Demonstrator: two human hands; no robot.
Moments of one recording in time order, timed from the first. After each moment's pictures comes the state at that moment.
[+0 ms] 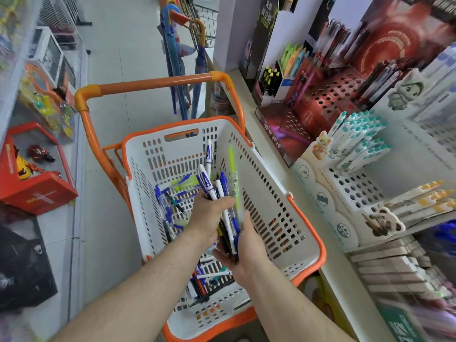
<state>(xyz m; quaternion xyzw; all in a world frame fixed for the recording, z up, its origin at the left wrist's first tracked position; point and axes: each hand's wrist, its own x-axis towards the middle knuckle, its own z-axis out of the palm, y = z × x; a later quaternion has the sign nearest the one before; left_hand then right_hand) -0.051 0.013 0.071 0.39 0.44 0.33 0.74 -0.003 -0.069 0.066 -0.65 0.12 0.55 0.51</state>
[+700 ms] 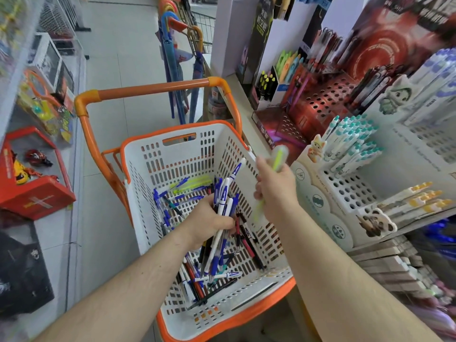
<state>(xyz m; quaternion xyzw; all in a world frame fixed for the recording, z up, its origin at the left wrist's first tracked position) -0.069 0.023 0.067 0.55 0.38 0.14 0.73 0.071 -0.019 0.142 -0.71 -0.10 0.37 0.59</state>
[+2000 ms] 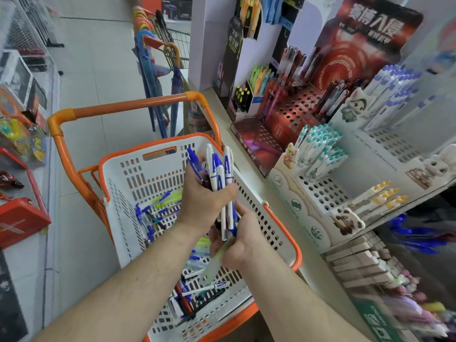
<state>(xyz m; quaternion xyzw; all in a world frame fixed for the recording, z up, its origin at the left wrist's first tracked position) -0.030 0.018 0.134 0.56 0.34 0.43 0.63 0.027 -0.050 0.130 -0.52 0.23 0.61 0.55</state>
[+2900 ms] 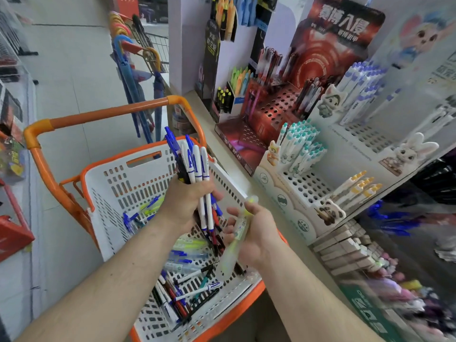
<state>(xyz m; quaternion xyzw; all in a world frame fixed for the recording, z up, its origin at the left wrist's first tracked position) -0.033 0.030 0.144 0.50 0.30 0.31 0.75 0.058 -0.081 0.136 -0.52 0.18 0.55 0.63</state>
